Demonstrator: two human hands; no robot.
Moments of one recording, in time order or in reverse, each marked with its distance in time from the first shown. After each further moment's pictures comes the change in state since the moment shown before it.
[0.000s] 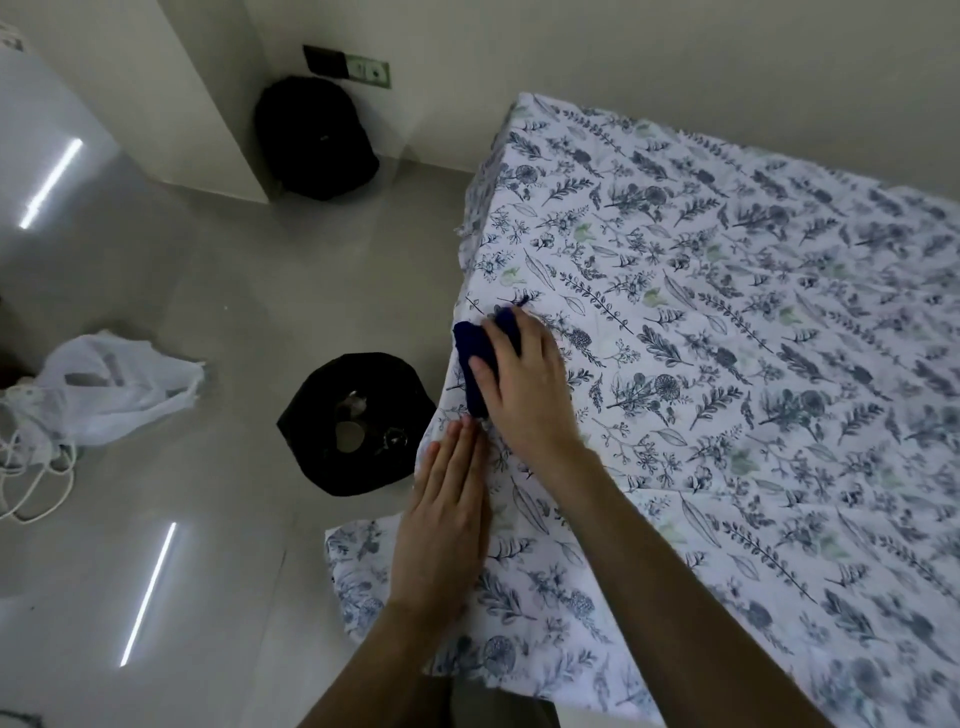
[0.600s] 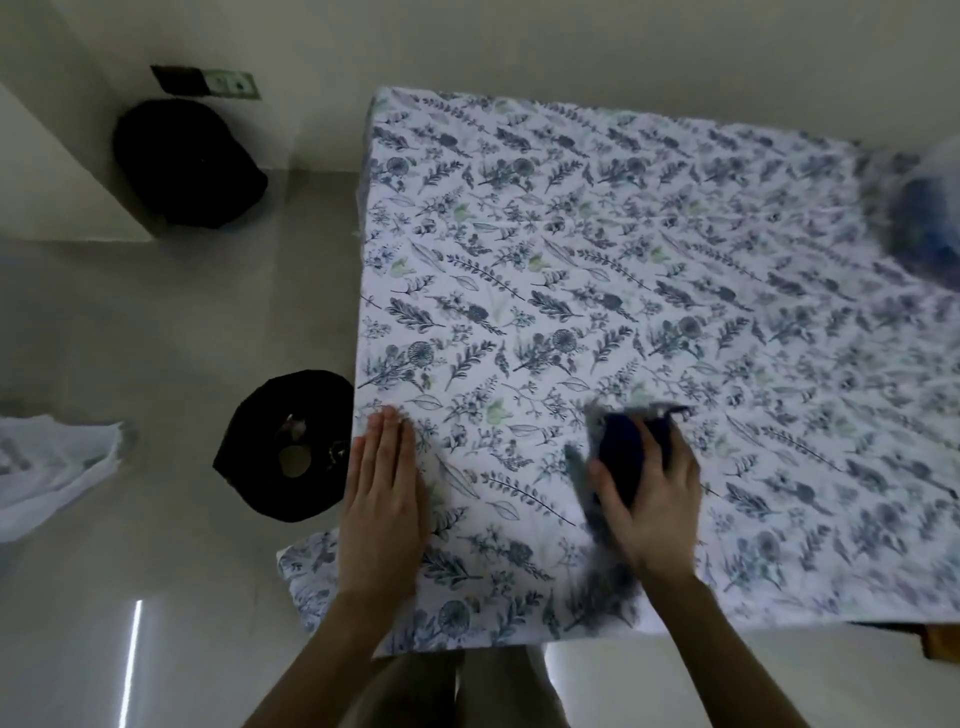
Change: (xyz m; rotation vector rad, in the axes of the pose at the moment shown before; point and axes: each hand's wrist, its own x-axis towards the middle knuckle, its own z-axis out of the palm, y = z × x) left_hand 0.001 0.001 -0.001 0.000 -0.053 0.044; right_hand -0.190 0.126 -0.042 -0.027 0.209 0.584
